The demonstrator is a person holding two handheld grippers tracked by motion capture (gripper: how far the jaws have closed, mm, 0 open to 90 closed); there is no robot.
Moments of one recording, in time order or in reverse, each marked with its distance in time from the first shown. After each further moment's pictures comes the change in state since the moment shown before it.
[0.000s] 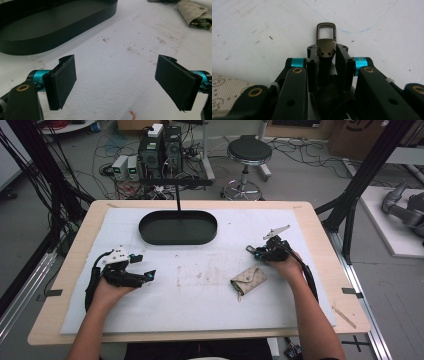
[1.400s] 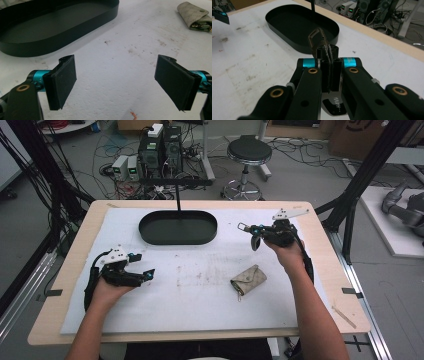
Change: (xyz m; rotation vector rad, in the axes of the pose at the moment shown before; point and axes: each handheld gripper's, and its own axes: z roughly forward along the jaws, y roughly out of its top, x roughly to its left) left arm 0.001 0.002 -0.003 -0.018 0.012 0.002; right arm 0.023 0.057 -0.072 -0.362 0.064 0.030
